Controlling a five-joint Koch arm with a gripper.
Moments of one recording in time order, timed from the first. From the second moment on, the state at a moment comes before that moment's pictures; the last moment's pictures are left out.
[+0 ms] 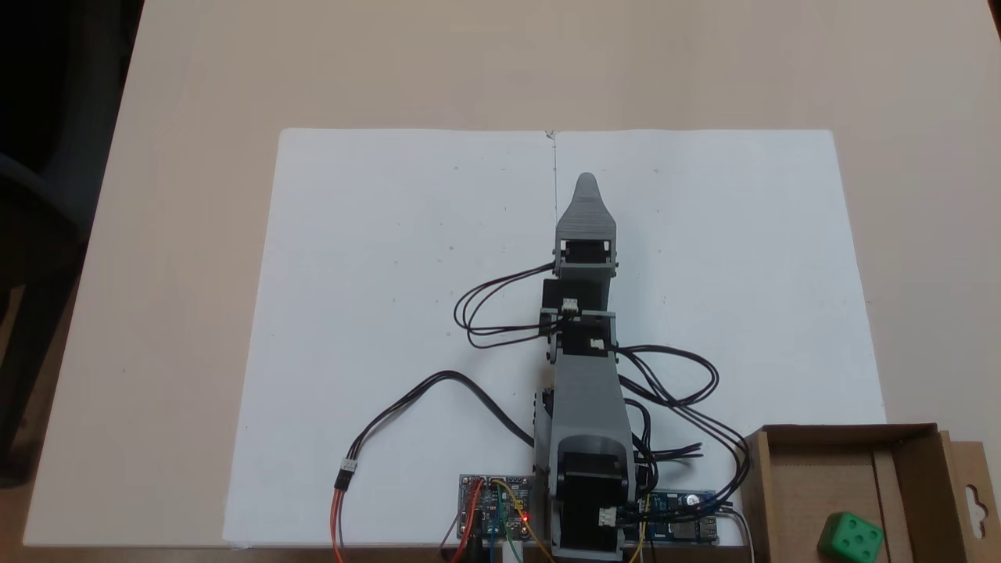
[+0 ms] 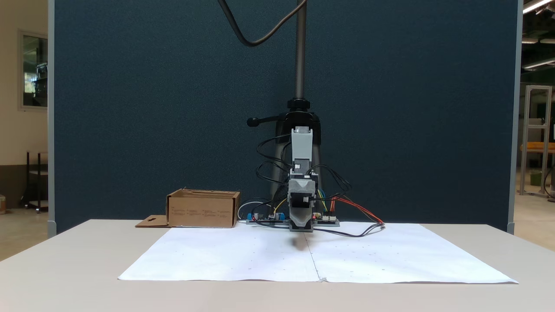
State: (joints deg) arm 3.0 123.7 137.9 -23.7 -3.0
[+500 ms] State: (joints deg) arm 2.5 129.3 152.2 -45.2 -3.0
